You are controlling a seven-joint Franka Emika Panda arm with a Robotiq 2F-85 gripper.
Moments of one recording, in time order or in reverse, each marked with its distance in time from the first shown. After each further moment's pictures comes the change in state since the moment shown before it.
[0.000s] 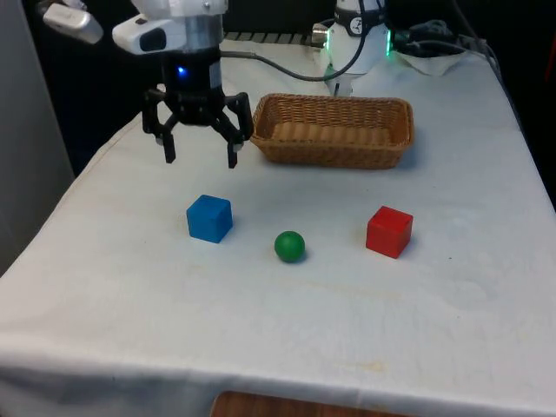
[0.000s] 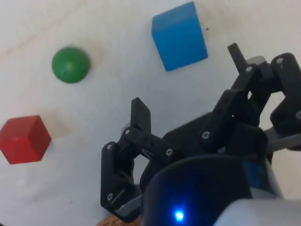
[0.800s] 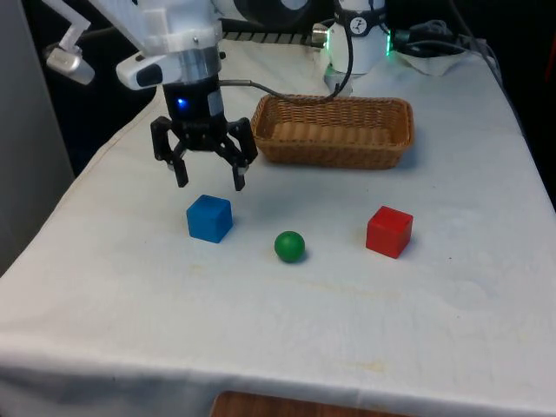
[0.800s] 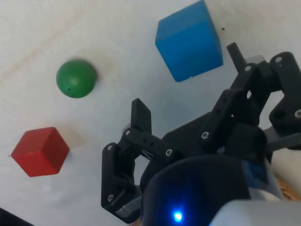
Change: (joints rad) arm -0.012 0.081 -0.005 0.017 0.172 -0.018 -0.016
